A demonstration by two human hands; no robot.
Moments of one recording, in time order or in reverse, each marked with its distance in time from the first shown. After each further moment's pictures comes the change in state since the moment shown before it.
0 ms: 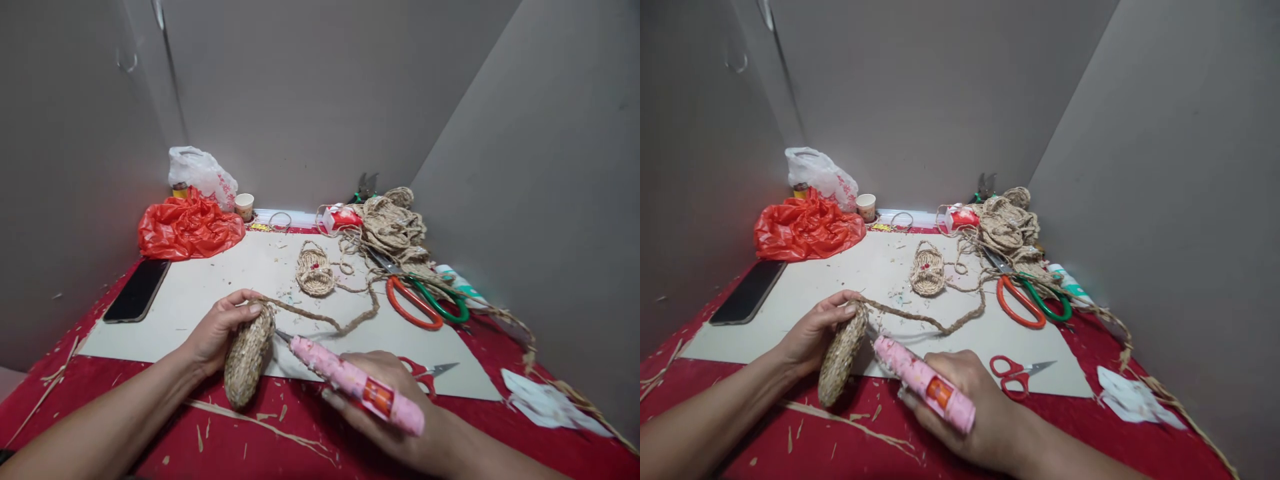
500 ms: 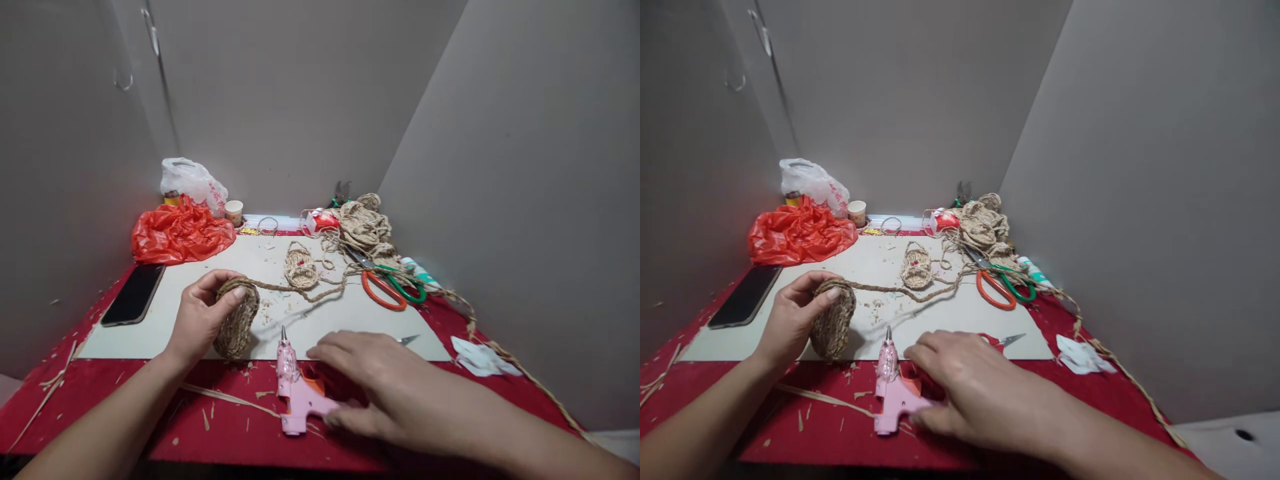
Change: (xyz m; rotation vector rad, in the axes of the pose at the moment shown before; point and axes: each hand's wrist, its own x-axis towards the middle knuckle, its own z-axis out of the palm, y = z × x) left_hand -0.022 0.025 0.002 0.470 0.175 0.590; right_hand 0.003 -0.050 -0.030 -0.400 -0.332 0.150
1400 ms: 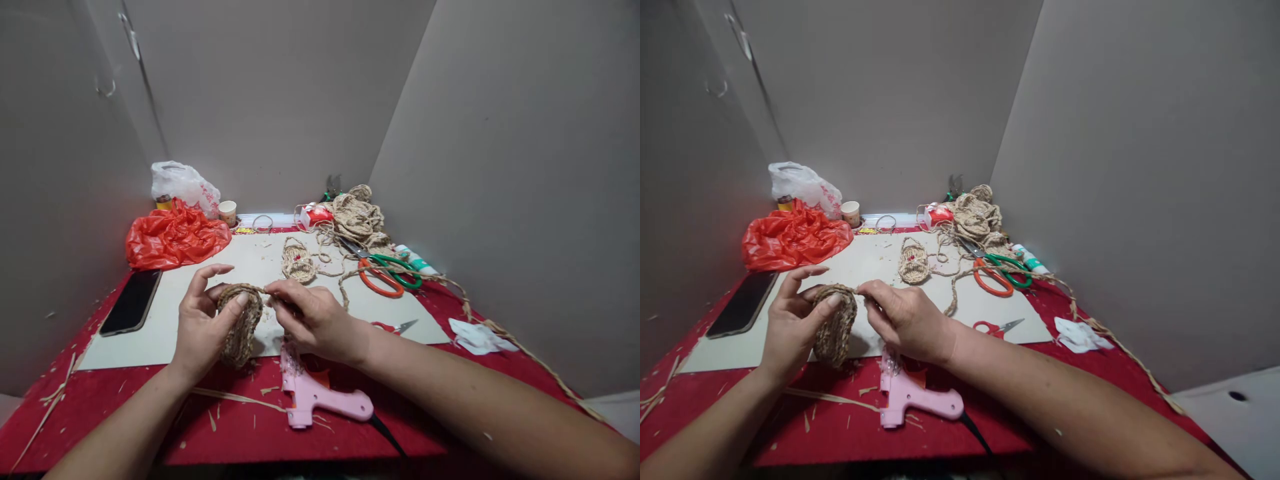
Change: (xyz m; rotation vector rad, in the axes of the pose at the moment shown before) left_hand -0.014 0.005 0.010 -0.017 -0.002 0.014; right_hand 0.083 0.013 0.038 0.134 0.749 -0.363
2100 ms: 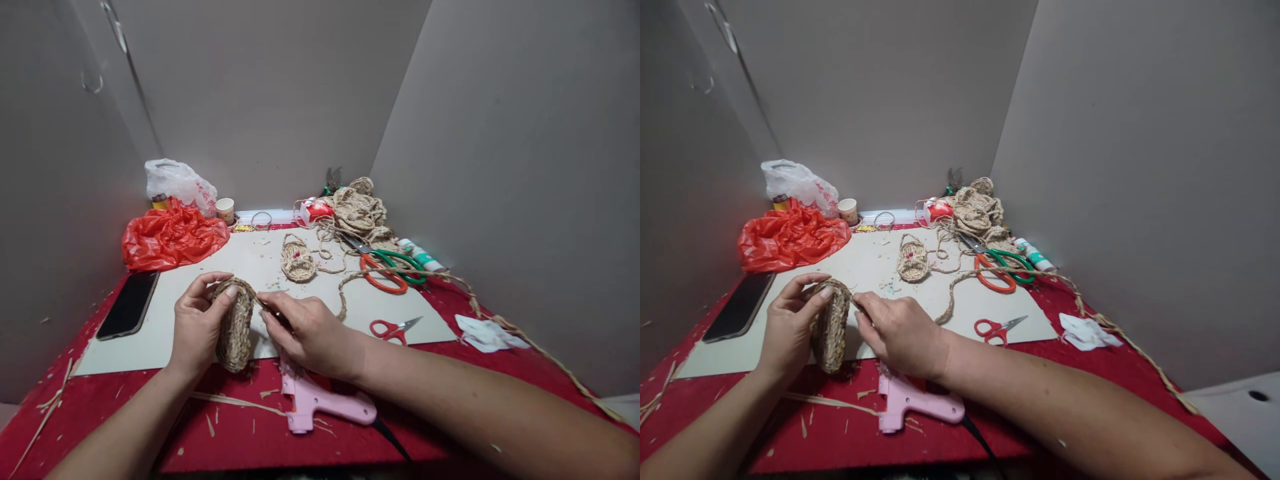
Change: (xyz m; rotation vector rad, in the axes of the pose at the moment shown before) left_hand 0.009 -0.011 0.001 0.021 0.151 -0.071; right_hand -0.007 -0.009 0.011 -0.081 -0.100 0.085
